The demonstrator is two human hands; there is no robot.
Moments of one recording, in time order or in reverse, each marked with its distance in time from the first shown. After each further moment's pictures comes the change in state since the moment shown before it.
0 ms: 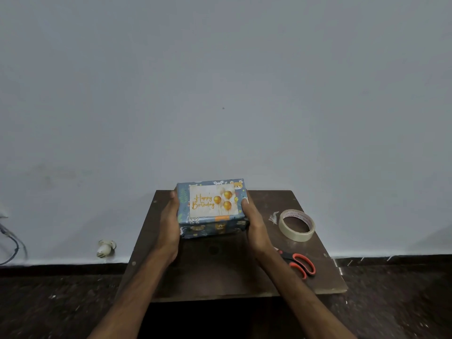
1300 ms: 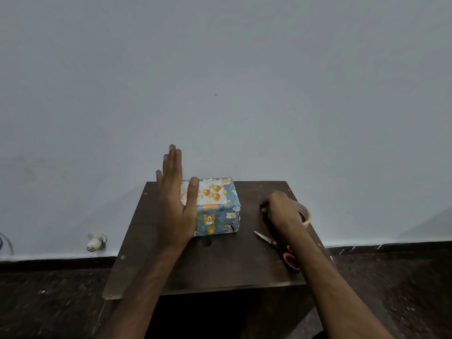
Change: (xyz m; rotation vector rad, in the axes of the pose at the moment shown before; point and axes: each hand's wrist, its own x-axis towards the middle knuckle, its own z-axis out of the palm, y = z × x) left_hand 0.002 0.002 0.024 0.673 0.109 0.787; right_hand 0.042 -0.010 -0.096 -1.526 0.073 -0.025
